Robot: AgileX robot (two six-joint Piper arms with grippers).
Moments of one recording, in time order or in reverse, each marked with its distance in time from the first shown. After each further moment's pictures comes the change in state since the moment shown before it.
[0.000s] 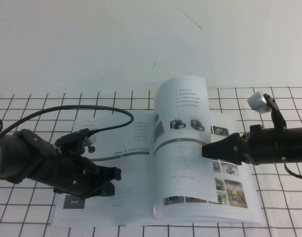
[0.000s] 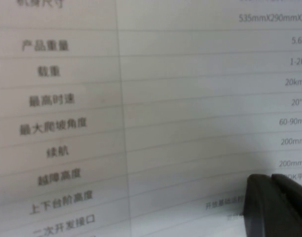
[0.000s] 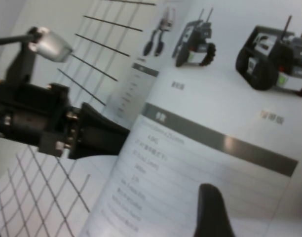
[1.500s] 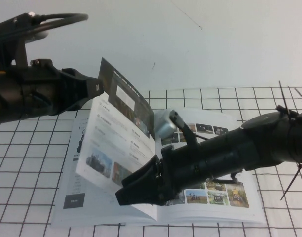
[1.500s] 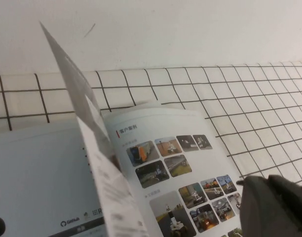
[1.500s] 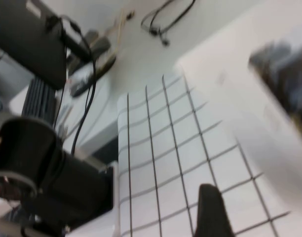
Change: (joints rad) right arm 0.418 0.039 -0.208 -0.026 0.109 -0.043; left arm 0.000 -0.558 -0.157 0.014 0.049 -0.006
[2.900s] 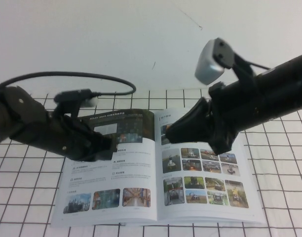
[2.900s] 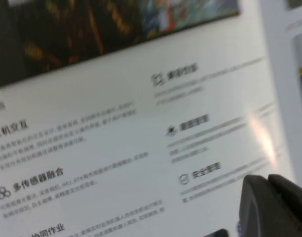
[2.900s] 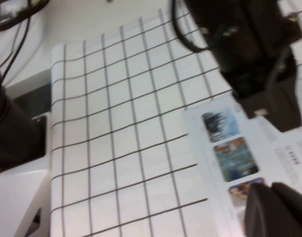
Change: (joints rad) right arm -0.113 -0.302 -0.171 -0.552 -0.032 0.366; left arm 0.000 0.429 -0.020 0.231 0.110 -0.053
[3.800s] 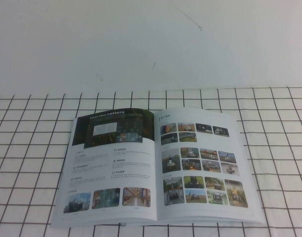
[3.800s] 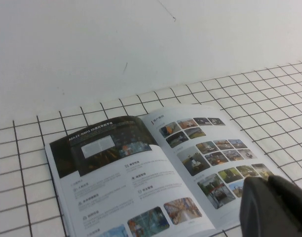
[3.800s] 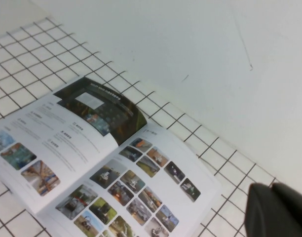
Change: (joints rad) right arm -0.226 -0.752 0.043 -0.665 -0.068 0.591; left arm 0.000 -1.262 0.114 0.381 0.290 -0.393
